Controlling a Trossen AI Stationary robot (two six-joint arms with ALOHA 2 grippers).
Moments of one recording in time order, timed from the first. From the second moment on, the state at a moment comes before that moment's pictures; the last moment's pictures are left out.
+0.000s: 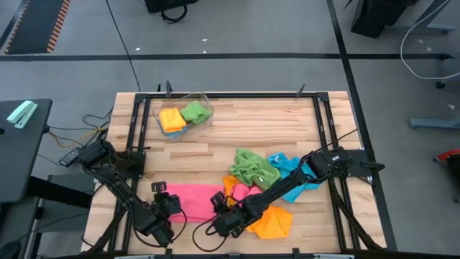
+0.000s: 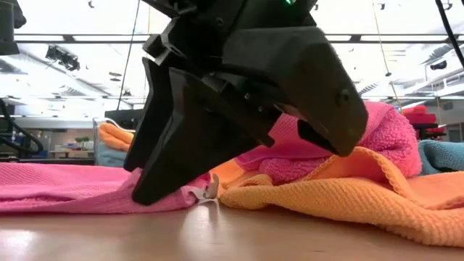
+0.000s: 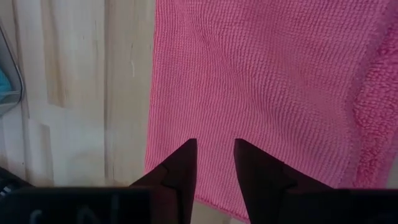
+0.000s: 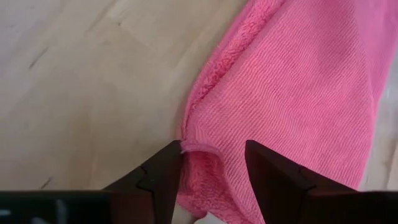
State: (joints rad) left arm -0.92 1.78 1.11 -1.14 -0.36 -1.05; right arm 0.49 2.35 1.79 -0.46 0.33 -0.26
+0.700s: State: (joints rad) left arm -0.92 1.78 1.11 -1.13 -0.36 -1.05; right arm 0.47 2.33 1.79 -0.44 0.29 -0.29
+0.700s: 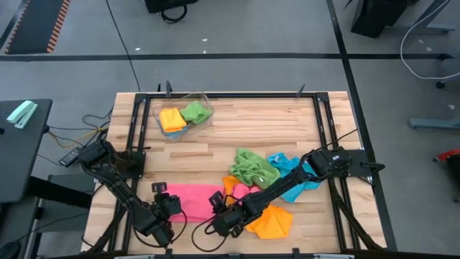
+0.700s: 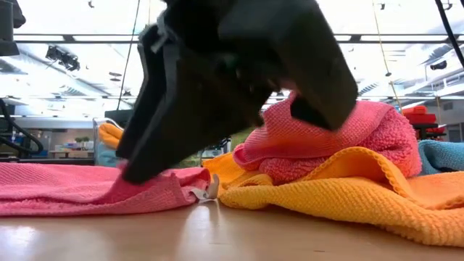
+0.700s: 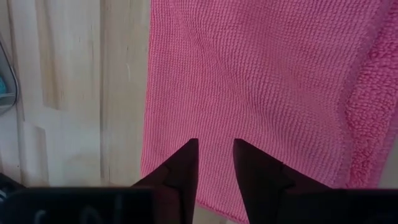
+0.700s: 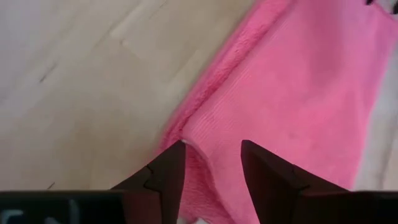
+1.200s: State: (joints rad) left arm -0.92 1.78 1.11 -1.13 -0.36 -1.05; right arm 0.47 2.33 1.73 -0.38 0.26 -0.30
